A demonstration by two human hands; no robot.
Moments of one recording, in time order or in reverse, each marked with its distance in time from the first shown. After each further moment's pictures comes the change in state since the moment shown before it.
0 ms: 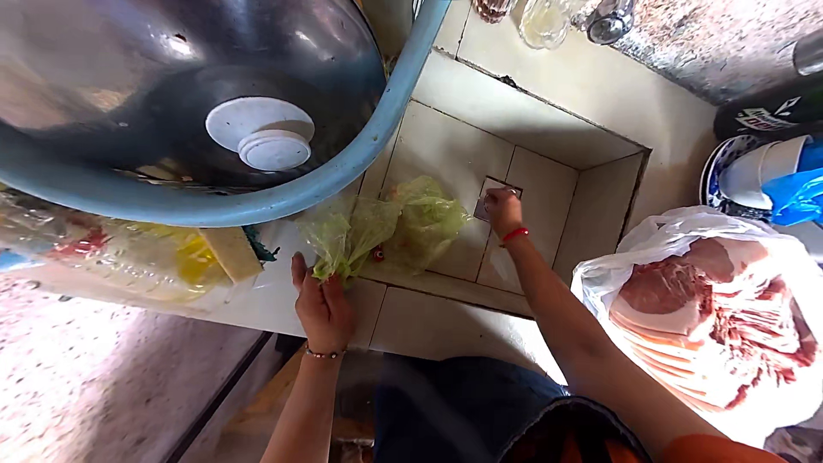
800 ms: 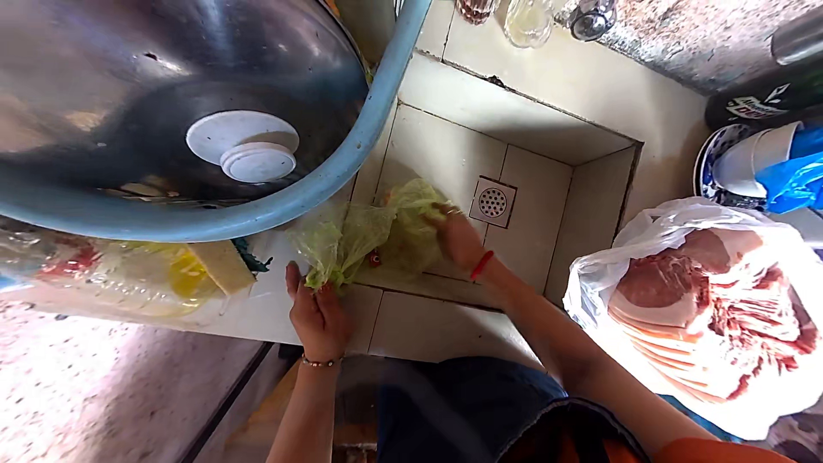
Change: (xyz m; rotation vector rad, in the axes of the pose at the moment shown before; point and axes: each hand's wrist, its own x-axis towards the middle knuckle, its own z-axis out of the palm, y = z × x) left_hand -0.001 0.002 0.000 -0.007 0.014 -0.027; right_hand -0.052 -0.057 0.036 -0.056 -0.157 -0.449
